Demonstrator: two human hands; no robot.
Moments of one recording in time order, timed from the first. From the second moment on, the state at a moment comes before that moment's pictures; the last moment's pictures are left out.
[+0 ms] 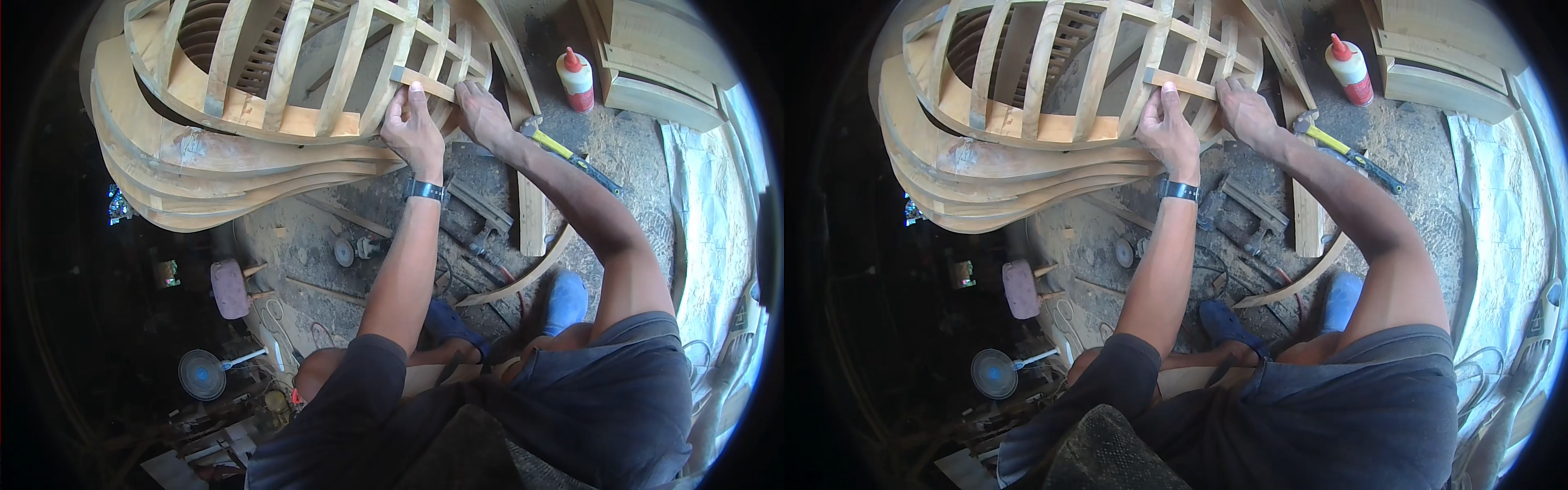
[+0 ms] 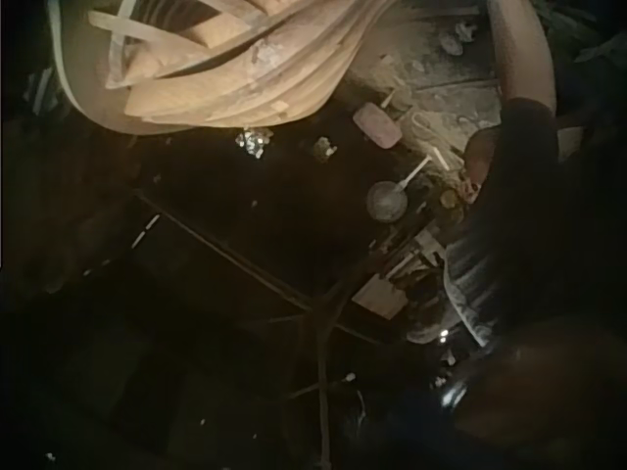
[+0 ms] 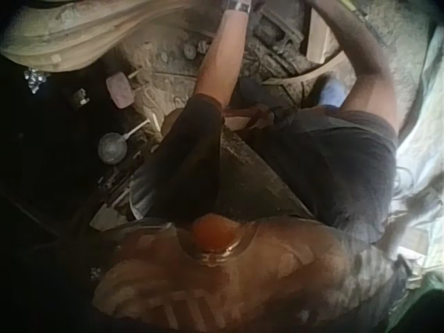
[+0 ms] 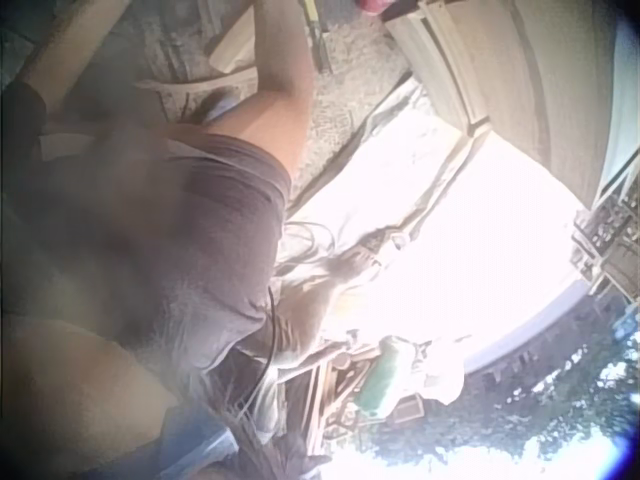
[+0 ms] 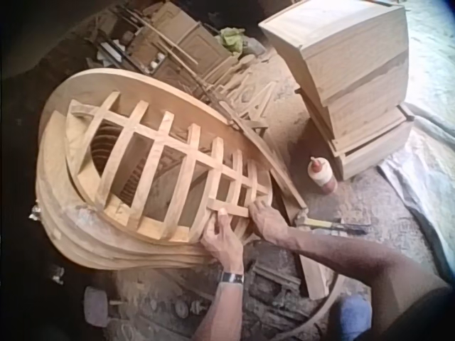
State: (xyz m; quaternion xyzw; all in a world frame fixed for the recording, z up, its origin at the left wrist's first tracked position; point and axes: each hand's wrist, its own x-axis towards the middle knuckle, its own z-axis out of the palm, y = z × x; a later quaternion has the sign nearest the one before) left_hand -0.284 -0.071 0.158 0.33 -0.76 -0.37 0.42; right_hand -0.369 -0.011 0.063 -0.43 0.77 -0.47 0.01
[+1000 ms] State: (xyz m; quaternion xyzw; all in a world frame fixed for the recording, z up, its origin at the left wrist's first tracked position) left_hand -0.275 -0.081 0.151 0.26 -0.79 -0.38 0.39; right_hand -0.377 0.007 0.064 -0.40 0.74 -0.54 -0.03
